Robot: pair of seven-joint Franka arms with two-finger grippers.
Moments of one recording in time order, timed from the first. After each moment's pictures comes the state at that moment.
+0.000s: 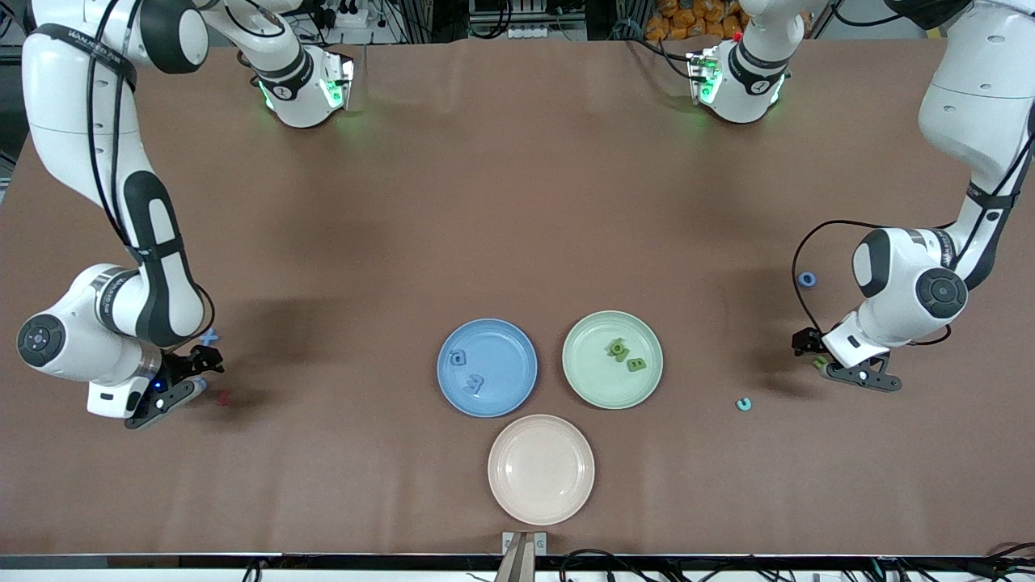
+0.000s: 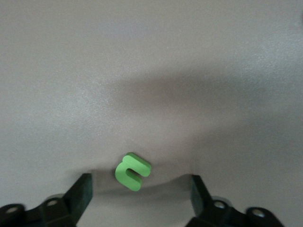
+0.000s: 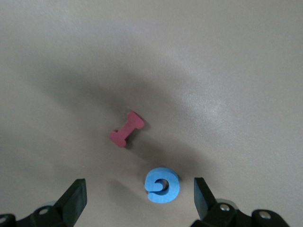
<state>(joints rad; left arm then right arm) 0.32 0.64 -0.22 -1.90 0.26 2.58 0.18 0.02 0.77 -0.22 -1.58 0.22 2.33 -0.92</state>
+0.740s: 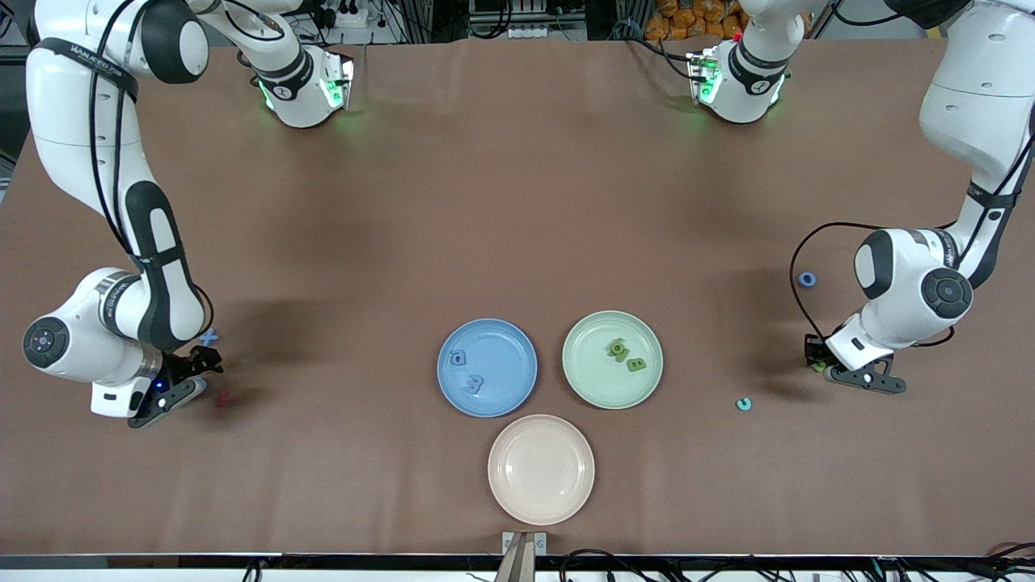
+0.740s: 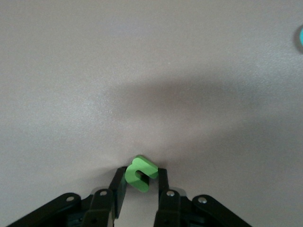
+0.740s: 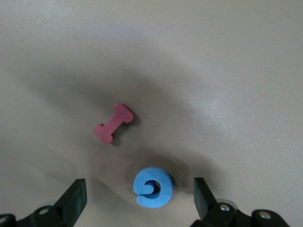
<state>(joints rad) 0.31 0.64 -0.22 -1.88 0.24 2.58 0.18 0.00 0.80 -0.22 -1.58 0.24 2.36 -0.97</state>
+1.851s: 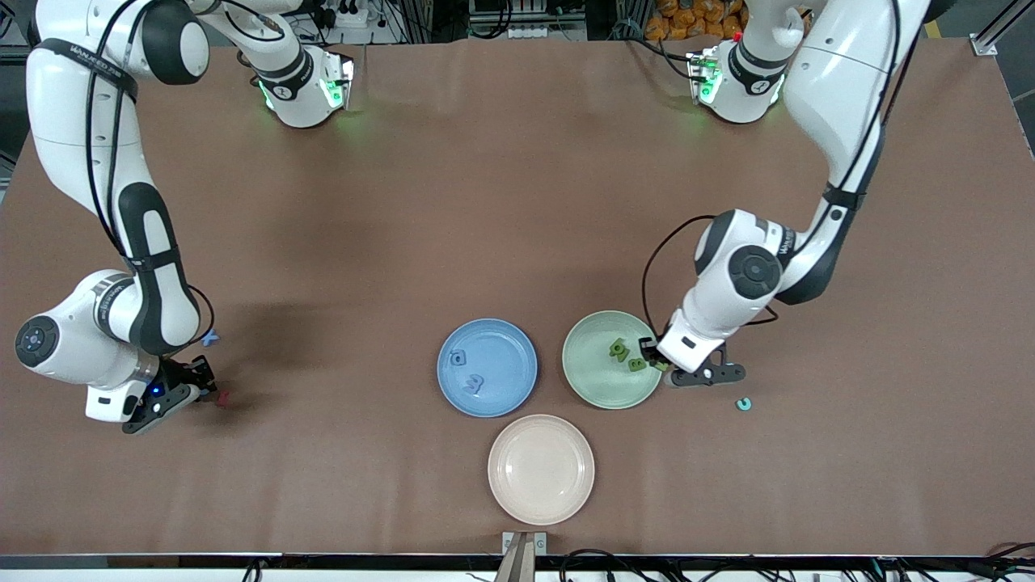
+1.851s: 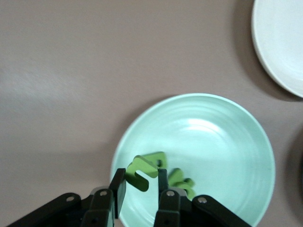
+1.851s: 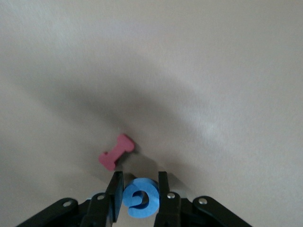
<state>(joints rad) -0.21 0.60 -0.21 -1.74 0.07 2.49 -0.54 0.00 0.81 -0.22 -1.55 0.32 2.37 -1.01</state>
